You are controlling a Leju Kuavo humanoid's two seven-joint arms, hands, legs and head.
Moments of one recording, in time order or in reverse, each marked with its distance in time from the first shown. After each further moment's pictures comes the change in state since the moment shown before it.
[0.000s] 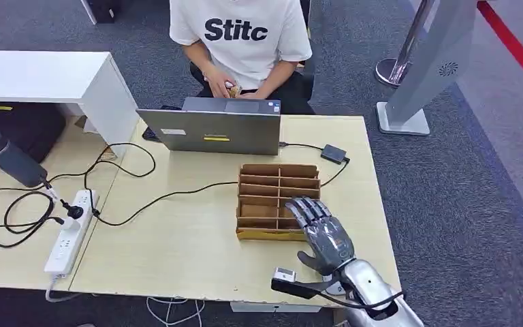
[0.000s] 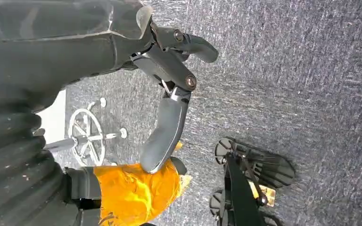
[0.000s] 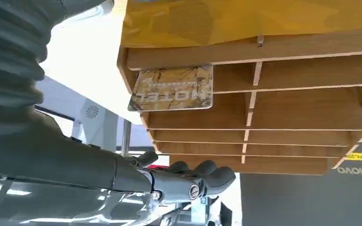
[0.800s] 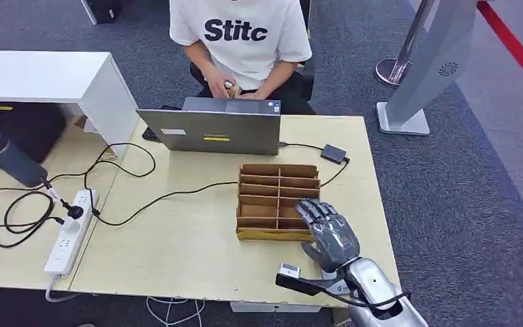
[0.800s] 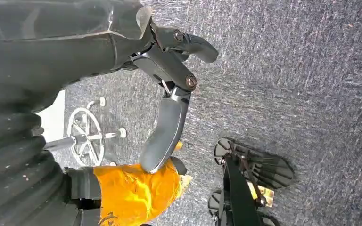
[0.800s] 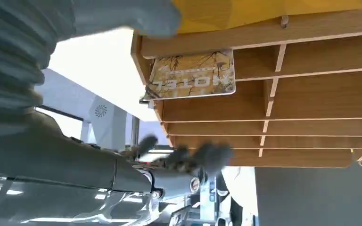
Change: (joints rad) left arm 0.000 0.000 0.021 0.000 -0.014 0.000 -0.004; right arm 0.010 0.000 -0.032 -0.013 0.005 -0.002 0.000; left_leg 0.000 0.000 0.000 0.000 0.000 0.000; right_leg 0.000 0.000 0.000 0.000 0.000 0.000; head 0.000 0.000
